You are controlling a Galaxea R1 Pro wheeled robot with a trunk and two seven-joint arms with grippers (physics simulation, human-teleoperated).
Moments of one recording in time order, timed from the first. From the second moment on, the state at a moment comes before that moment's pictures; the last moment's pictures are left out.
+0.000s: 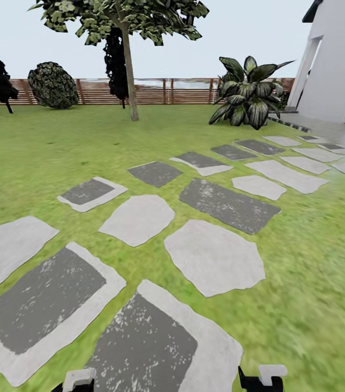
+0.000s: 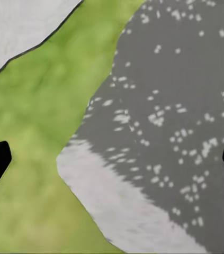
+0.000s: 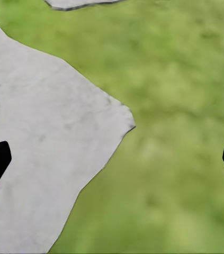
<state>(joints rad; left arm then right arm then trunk) -0.33 0.07 0.09 -0.25 -0.02 -0.22 0.10 -0.41 -0.06 0.04 -0.05 -0.04 -0.56 -0.02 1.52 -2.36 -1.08</state>
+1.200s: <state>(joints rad) -0.33 0.07 0.09 -0.25 -0.02 -0.22 0.10 -0.41 -0.05 0.04 -0.03 -0.04 -0.55 -0.02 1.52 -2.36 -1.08</state>
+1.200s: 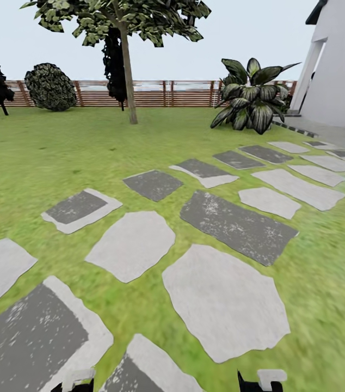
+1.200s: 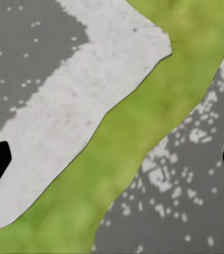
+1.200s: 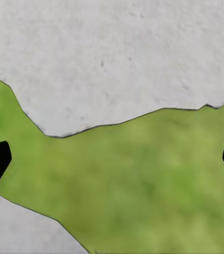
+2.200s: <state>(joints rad) -0.33 0.07 0.09 -0.25 -0.03 -0.23 0.10 -0.41 -0.07 0.04 -0.11 -0.04 -0.56 -0.01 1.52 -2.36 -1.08</state>
